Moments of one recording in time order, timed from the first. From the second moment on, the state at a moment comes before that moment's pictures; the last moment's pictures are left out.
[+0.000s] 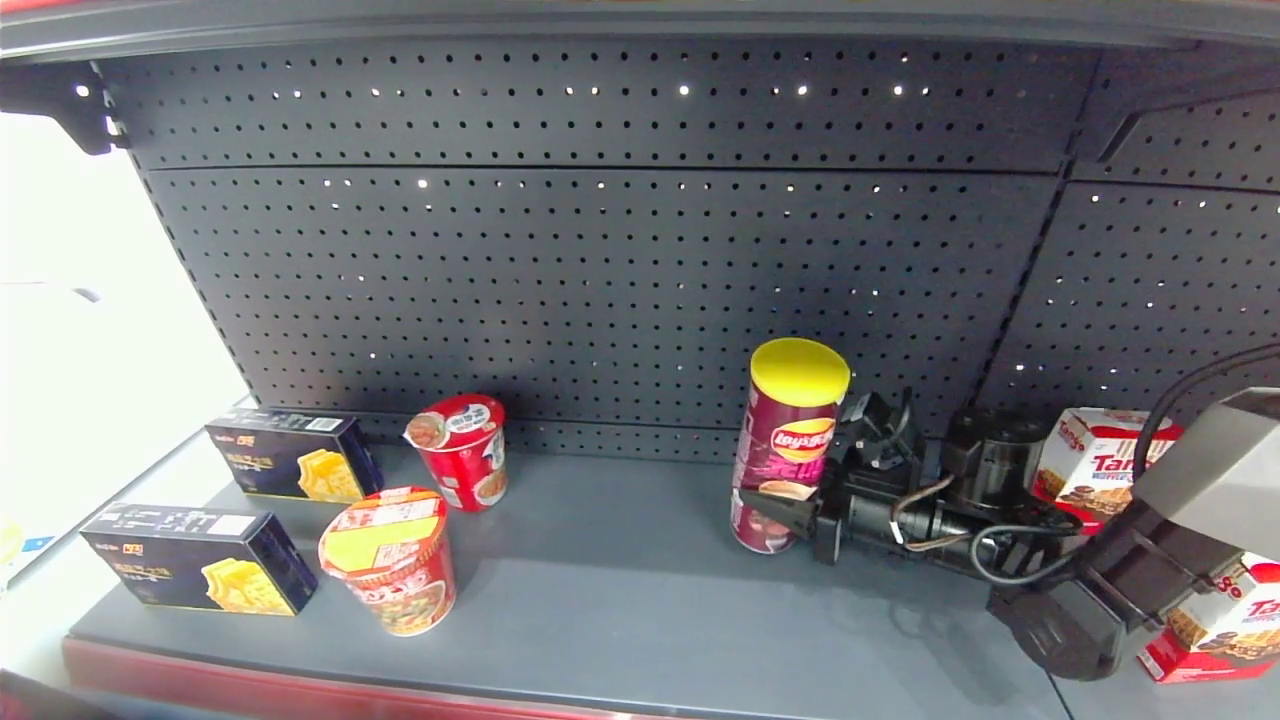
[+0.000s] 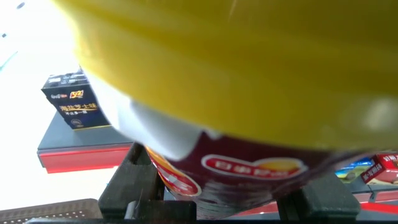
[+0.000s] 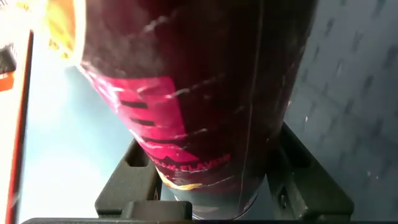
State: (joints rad) left arm -0.14 0.42 -0.38 0.10 -0.03 -0.01; right arm 0.42 2.07 -0.67 -1.30 0.58 -0.12
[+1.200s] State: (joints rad) left arm -0.14 0.39 -0.36 0.10 -0.01 -0.01; right arm 0.55 1.85 -0.32 -1.40 0.32 -0.07
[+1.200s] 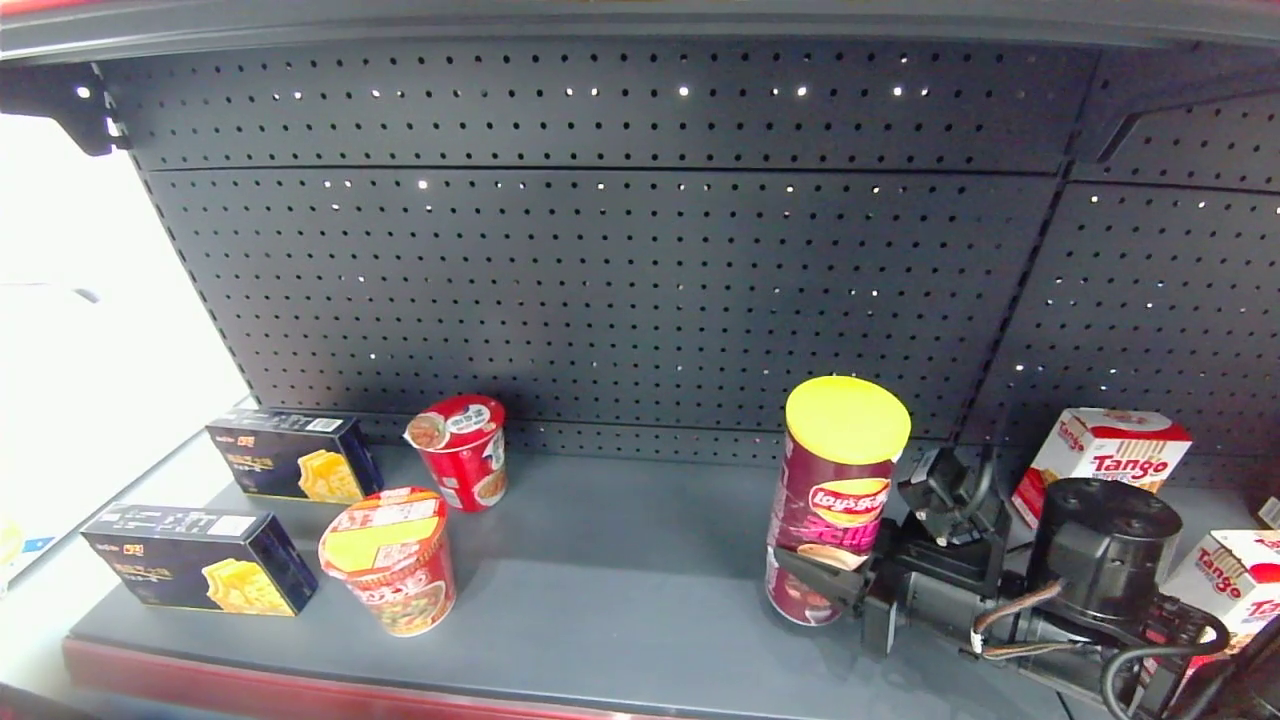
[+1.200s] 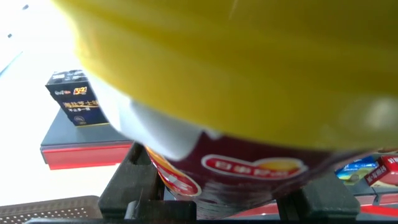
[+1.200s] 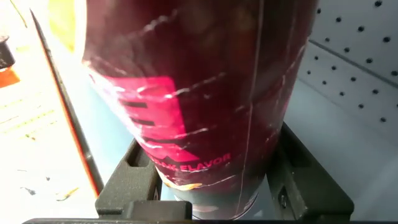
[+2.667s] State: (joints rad) left arm -0.14 0.37 -0.31 0.10 0.00 -0.03; right arm 0.60 2.04 -0.28 -1.57 0.25 0.05
